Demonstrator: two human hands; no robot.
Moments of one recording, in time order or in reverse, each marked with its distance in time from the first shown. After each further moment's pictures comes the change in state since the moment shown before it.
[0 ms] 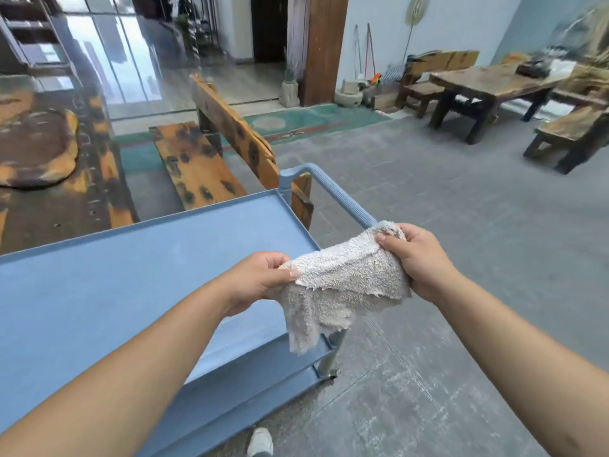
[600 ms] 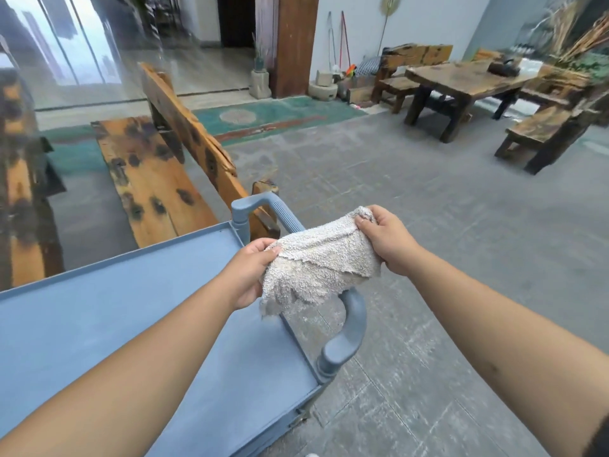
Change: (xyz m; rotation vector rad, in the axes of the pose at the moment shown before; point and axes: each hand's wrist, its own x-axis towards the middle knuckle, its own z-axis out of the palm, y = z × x) left_hand 0.256 0.043 -0.013 -0.418 0.183 -0.072; right_hand 0.253 -0.009 -0.055 -0.306 0.051 0.000
